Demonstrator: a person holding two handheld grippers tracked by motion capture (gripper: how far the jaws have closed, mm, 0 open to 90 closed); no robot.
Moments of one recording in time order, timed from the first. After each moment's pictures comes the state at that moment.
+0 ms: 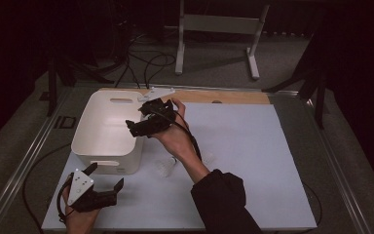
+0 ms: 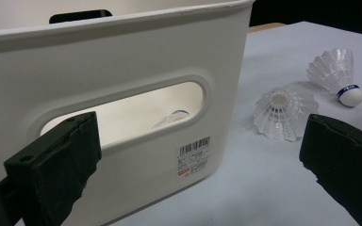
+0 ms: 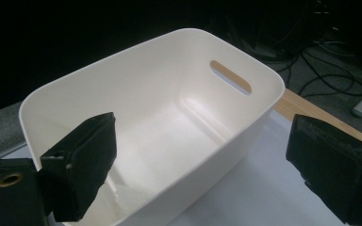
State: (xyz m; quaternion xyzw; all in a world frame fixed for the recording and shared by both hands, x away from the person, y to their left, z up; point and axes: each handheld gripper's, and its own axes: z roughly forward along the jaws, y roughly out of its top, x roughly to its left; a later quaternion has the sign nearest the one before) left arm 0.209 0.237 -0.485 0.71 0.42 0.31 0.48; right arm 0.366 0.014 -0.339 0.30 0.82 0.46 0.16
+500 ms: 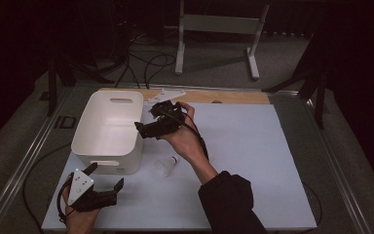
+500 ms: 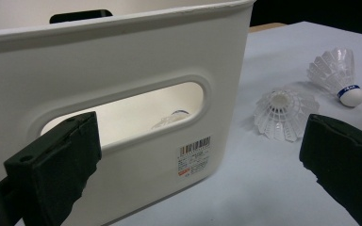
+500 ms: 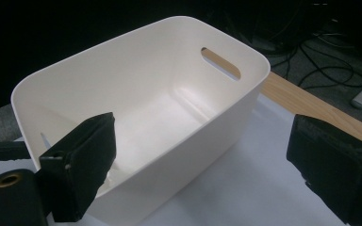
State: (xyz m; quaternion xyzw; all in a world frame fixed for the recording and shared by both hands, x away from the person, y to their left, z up) left arm 0.209 0.236 -0.485 0.71 0.42 0.31 0.48; right arm 0.366 -0.008 -0.345 0.31 0.82 0.45 0.15
